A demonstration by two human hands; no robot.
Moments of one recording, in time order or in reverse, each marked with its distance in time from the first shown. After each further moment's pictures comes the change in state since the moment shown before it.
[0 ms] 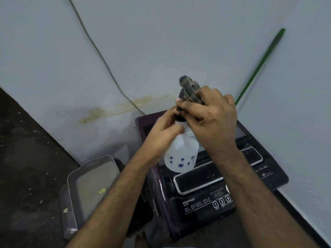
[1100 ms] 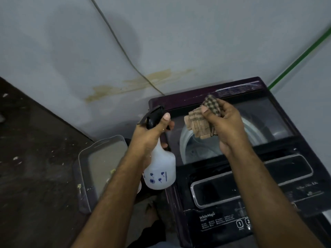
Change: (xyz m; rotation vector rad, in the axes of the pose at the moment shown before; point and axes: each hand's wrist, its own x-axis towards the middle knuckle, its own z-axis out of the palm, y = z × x) left_hand 0.046 -0.082 -0.090 -0.091 0.538 -0.533; right_hand -0.041 0.049 0.166 1.077 -0.375 1.424
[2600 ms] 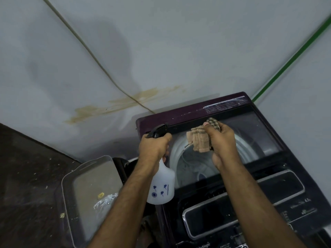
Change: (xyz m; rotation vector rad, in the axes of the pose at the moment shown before) left_hand 0.063 -0.006 0.054 0.173 0.070 -0.130; right_hand 0.054 0.020 -0.017 0.120 0.203 0.122
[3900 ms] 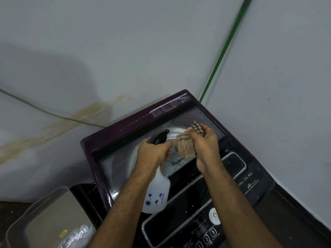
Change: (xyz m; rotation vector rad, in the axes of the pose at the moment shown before) left_hand -0.029 0.000 0.136 0.229 -0.269 0.077; right_hand 0.017 -0.016 -0.111 0.103 0.202 -0.050
